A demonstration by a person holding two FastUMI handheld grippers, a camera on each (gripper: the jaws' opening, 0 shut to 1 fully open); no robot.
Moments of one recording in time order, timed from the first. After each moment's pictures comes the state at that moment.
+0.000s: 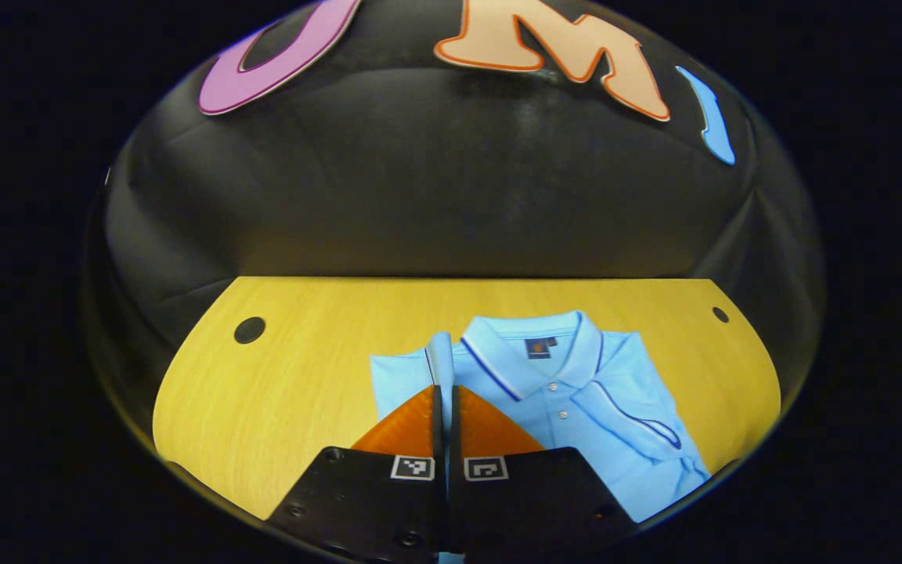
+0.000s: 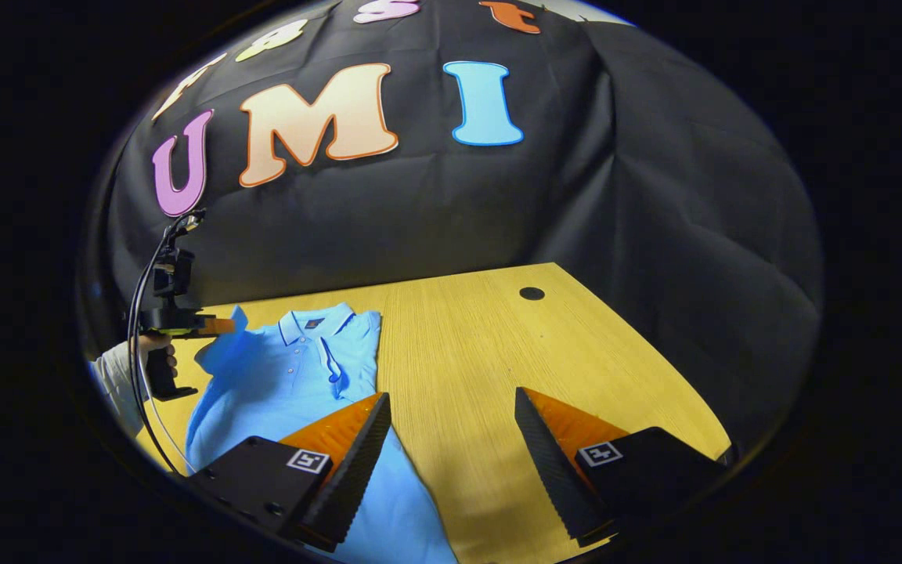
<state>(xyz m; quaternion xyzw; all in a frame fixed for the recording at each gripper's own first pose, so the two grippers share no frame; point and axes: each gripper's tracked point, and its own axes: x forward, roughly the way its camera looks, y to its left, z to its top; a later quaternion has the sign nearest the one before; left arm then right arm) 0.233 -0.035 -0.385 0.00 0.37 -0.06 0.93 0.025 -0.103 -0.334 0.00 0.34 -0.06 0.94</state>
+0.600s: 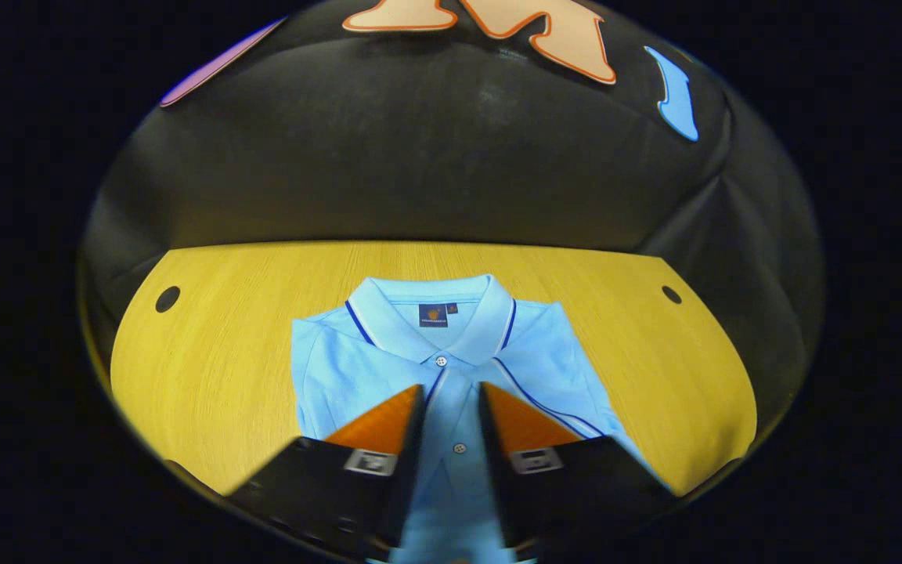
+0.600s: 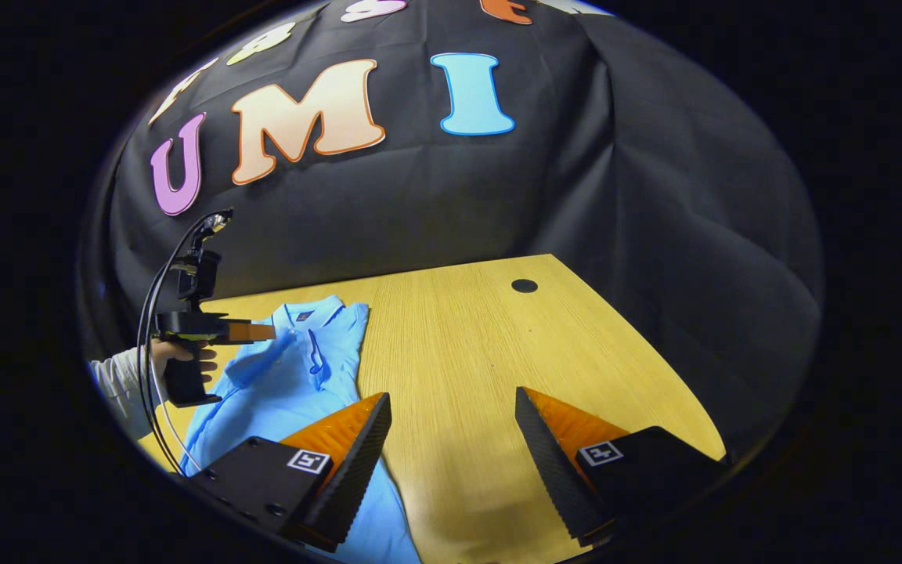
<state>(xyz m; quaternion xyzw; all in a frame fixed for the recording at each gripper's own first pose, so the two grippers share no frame) 0.215 -0.112 -0.407 -0.05 0.40 -0.11 0.91 0.031 -0.135 -0.338 0.00 0.35 -0.03 0.94</state>
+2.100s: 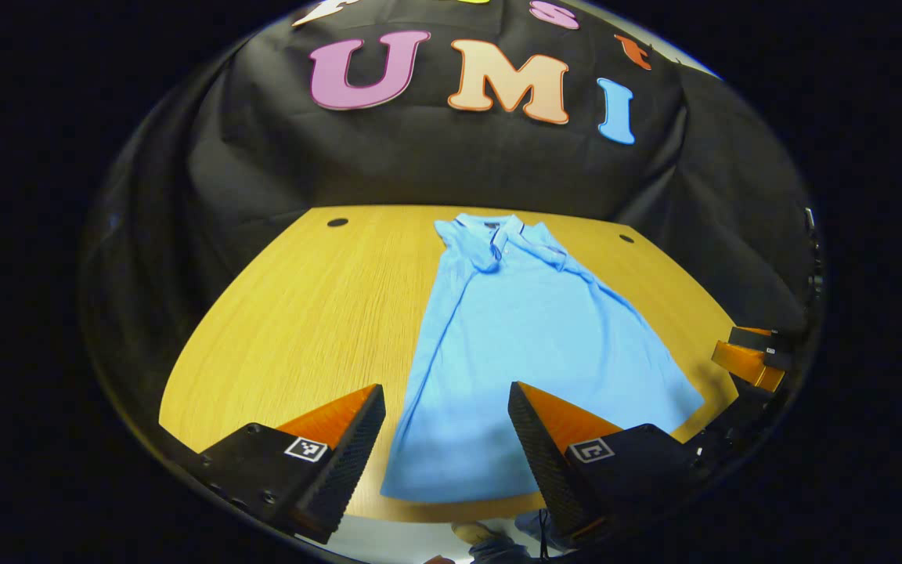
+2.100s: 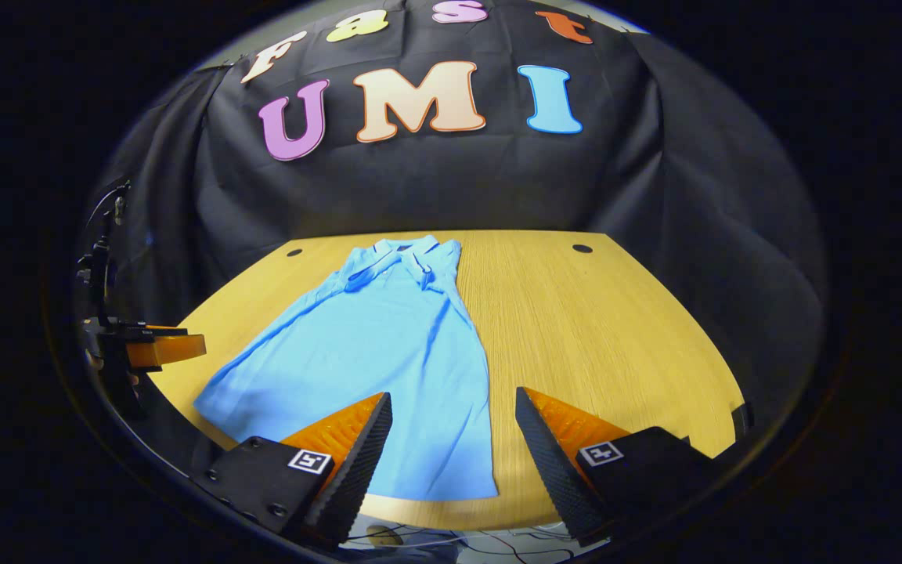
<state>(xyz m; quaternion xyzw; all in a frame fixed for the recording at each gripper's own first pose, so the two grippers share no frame) -0.175 0.033 -0.330 -0.02 0.39 -0.08 0.92 -0.190 -0.053 -0.352 -0.04 0.38 0.08 0.92</state>
